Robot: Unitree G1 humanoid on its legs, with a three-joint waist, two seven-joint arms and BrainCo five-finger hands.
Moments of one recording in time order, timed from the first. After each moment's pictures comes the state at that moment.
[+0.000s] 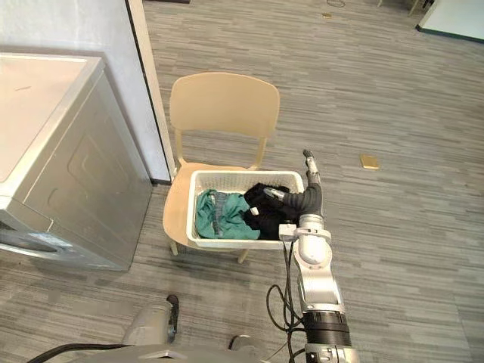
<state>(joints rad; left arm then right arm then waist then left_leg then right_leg) 0.21 0.02 0.37 1.04 0.20 0.03 0.22 -0.08 -0.21 -0.10 -0.06 -0.13 -0.10 -0.17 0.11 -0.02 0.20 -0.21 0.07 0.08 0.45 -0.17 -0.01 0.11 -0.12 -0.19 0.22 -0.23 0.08</state>
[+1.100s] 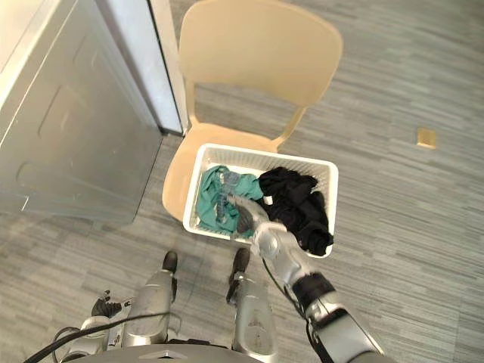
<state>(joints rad) 0.03 0.10 0.16 0.96 0.17 -0.01 0.23 -0.45 -0.42 0.45 0.48 -0.57 -0.04 0.02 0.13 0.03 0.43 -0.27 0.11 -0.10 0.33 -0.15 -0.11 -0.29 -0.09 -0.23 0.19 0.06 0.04</state>
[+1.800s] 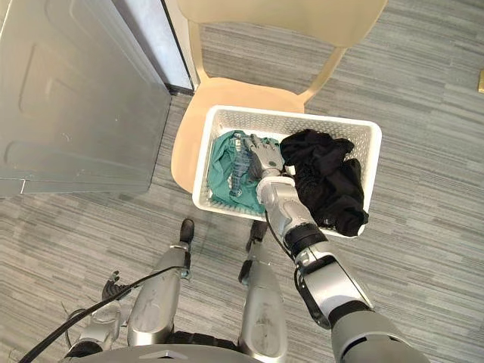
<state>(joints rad) -0.02 0.07 0.06 0.91 0.08 -0.02 0.29 -0.74 -0.40 0.41 0.69 -0.75 0.09 -0.19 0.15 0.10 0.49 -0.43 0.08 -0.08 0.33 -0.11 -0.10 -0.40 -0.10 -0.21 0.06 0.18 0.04</state>
